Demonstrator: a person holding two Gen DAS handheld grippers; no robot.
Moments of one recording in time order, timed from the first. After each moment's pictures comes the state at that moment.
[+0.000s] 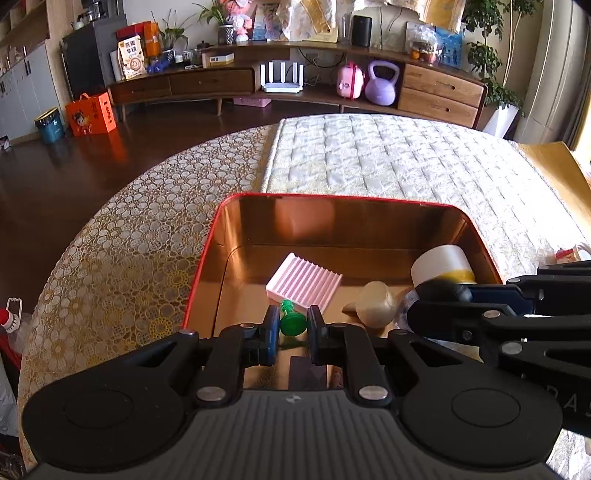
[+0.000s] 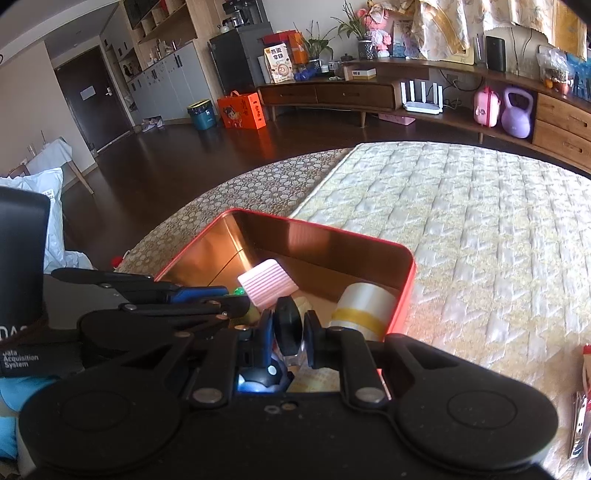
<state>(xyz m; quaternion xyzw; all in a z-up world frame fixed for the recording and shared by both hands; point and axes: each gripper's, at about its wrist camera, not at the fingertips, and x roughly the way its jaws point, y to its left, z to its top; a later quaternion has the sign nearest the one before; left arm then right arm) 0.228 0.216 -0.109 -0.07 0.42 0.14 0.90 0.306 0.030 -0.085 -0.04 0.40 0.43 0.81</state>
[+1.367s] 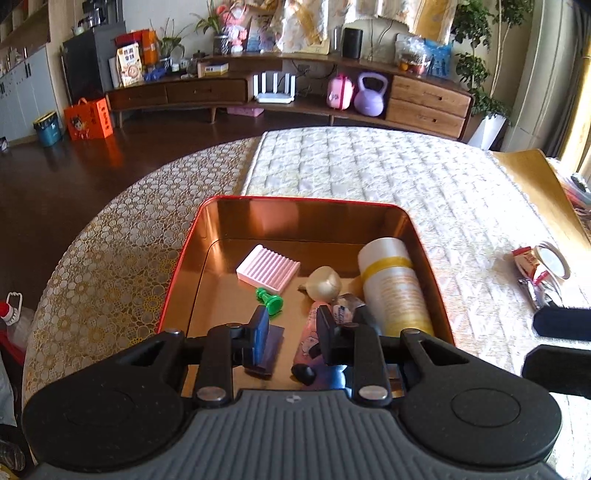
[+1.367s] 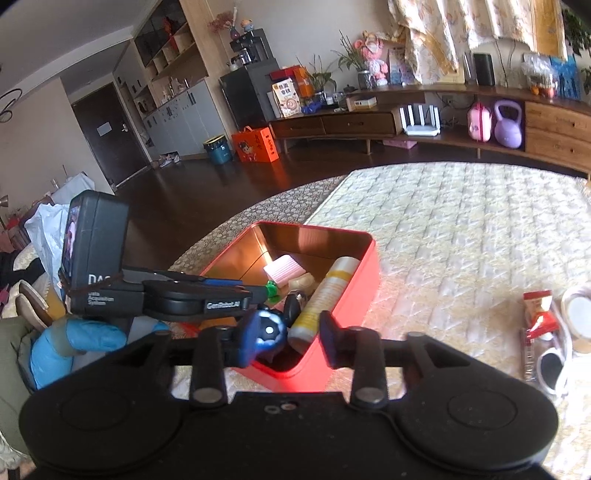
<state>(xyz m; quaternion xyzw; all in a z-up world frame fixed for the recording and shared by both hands) 0.192 0.178 -0.079 -0.08 0.40 0.14 0.91 0.250 -0.066 -0.042 0.01 0.35 0.45 0.82</state>
